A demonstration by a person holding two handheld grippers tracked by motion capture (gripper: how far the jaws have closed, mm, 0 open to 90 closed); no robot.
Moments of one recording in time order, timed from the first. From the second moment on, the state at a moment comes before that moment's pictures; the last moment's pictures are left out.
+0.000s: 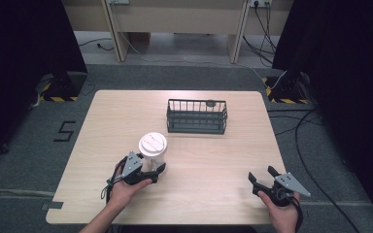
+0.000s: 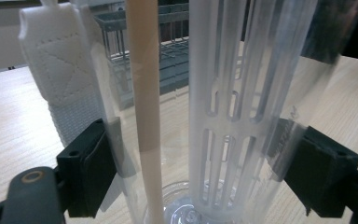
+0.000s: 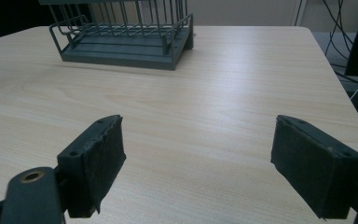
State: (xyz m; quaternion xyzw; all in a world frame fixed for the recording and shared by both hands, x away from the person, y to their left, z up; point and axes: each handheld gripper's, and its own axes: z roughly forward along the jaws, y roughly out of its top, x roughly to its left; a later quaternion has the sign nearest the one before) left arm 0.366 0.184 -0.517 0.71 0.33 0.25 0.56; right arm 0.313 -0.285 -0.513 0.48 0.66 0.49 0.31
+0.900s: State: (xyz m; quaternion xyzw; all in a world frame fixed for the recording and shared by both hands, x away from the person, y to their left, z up) left arm 0.365 0.182 -0.505 0.72 0.33 0.26 0.55; right arm 0.313 -0.285 -0.513 0.48 0.66 0.49 0.30
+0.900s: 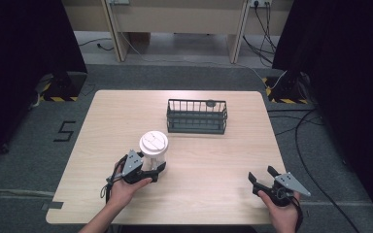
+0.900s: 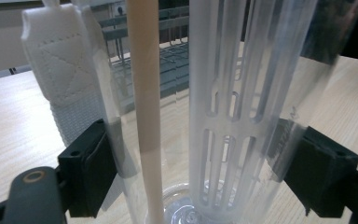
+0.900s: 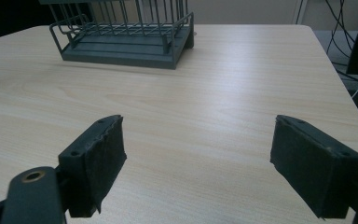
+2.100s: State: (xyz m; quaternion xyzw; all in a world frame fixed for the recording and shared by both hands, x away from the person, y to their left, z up) left arm 0.386 0.164 -0.470 0.71 0.32 0.27 0.57; right arm 0.314 -0.286 -0.513 0.49 0.65 0.49 0.30
